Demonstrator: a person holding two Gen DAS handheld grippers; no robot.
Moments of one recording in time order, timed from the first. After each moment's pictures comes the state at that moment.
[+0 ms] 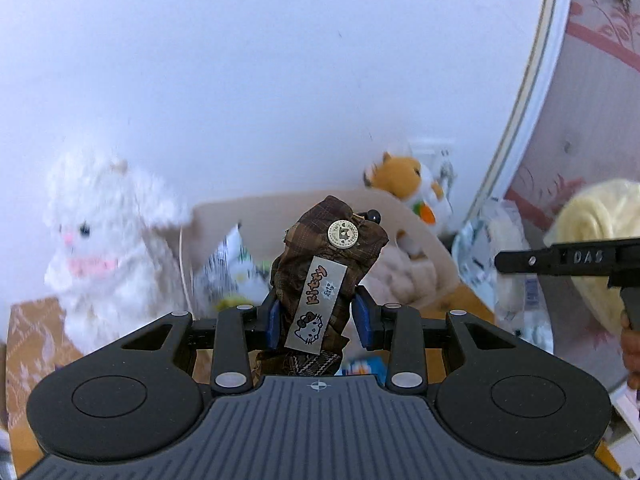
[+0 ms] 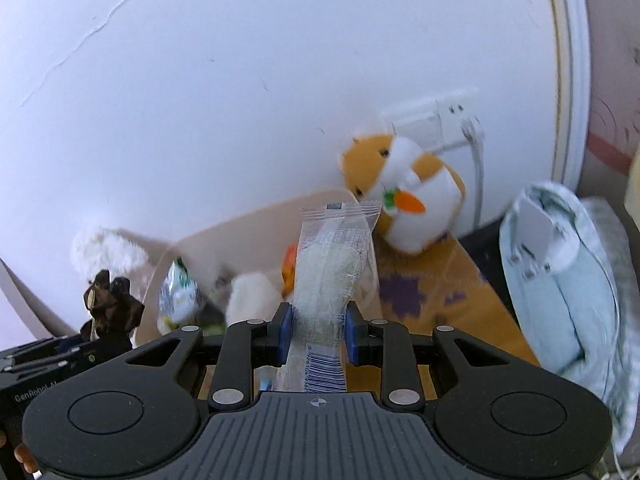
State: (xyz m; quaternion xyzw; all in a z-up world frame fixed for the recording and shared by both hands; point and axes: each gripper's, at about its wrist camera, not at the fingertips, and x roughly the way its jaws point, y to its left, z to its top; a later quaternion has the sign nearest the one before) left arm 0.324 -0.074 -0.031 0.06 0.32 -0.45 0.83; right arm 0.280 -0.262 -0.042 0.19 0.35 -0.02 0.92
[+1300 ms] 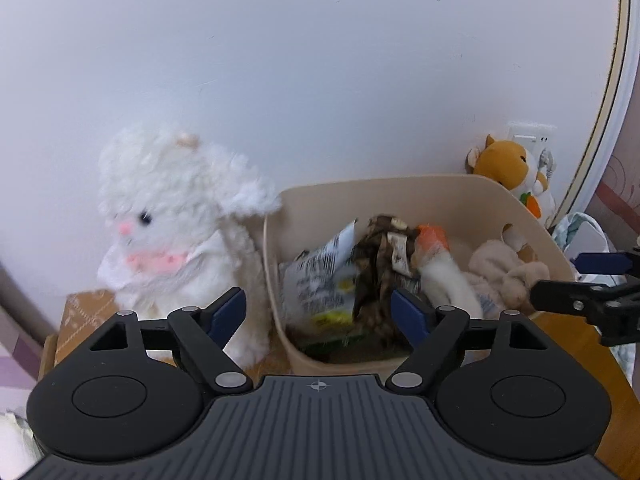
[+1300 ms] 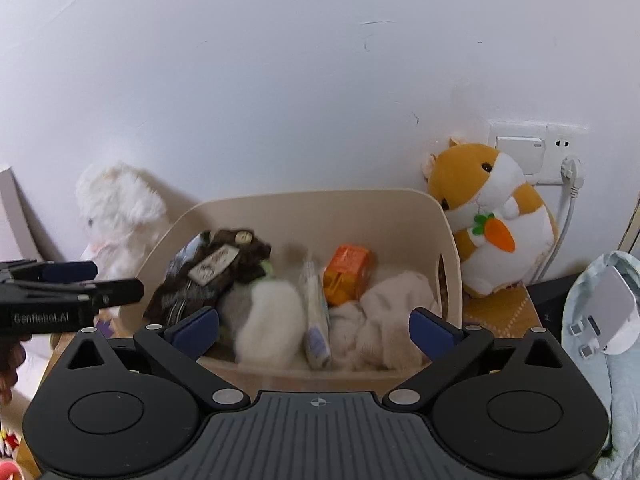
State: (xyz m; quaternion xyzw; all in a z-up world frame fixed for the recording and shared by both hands) left arm 0.360 -0.083 -0.069 0.11 0.34 -0.34 0.87; right arm 0.319 -0.221 -0.083 0.08 0.36 0.07 0.93
